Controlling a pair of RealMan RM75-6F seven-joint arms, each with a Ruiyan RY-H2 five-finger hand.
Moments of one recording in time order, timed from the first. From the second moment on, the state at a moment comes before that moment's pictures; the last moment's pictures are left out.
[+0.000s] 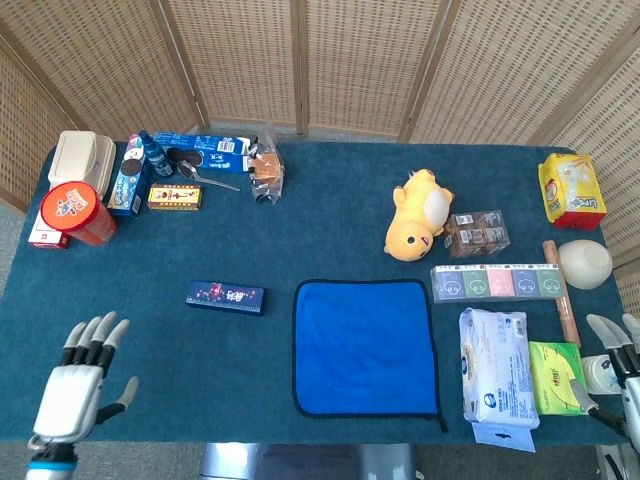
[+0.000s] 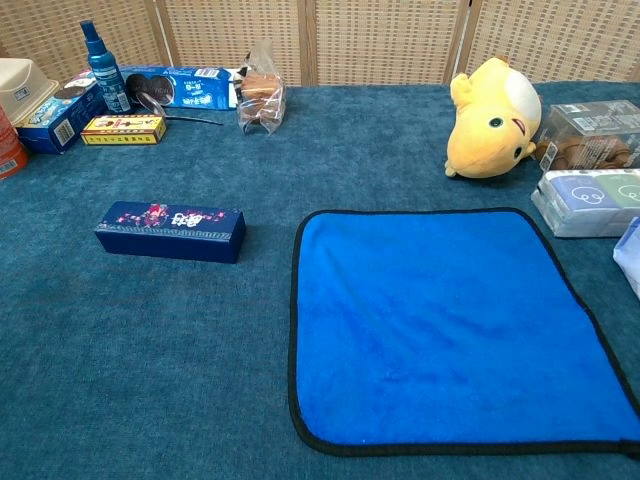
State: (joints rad) left arm -0.05 -1.30 0.26 -1.92 1.58 1.74 0.46; right arm -0.09 -1.05 0.03 -1.55 -1.72 1.74 0.11
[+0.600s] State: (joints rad) left arm 0.08 -1.23 0.25 -1.87 1.67 1.83 0.38; right arm -0.02 -1.12 0.04 -1.57 -1.66 1.61 -0.09
